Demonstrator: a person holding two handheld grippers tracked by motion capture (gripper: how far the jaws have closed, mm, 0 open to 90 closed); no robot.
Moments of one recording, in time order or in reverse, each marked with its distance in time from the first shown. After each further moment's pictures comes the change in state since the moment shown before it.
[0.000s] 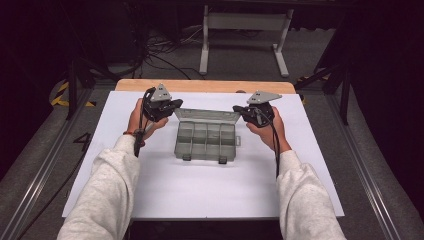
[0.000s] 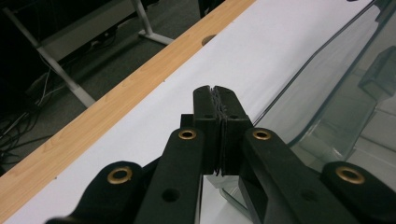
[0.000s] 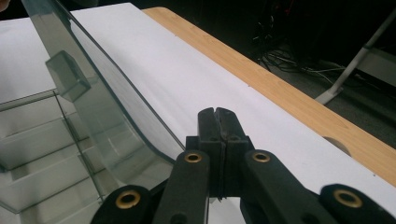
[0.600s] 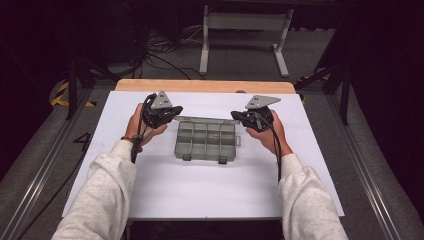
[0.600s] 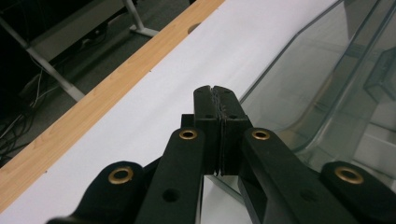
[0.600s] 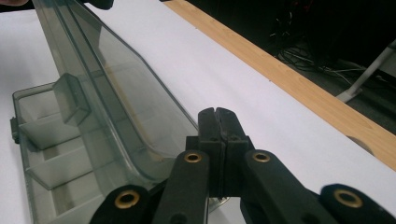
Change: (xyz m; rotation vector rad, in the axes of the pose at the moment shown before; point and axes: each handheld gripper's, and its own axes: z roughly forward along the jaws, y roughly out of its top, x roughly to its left) left arm -0.013 -0.009 -0.006 0.033 -0.032 0.051; right arm 0.010 -0.004 -0.004 0.018 0.062 -0.028
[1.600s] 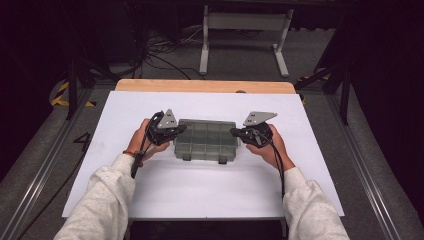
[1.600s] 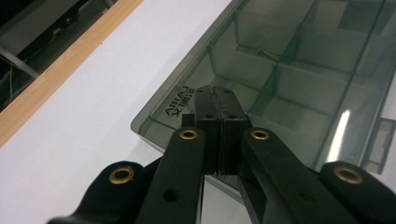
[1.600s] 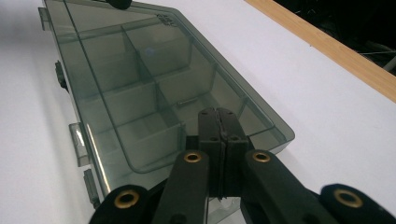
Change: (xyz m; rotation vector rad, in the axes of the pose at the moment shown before) left arm -0.037 -0.026 0.009 0.075 -0.069 0.083; right arm 0.030 -0.028 -0.005 0.081 0.064 -0.023
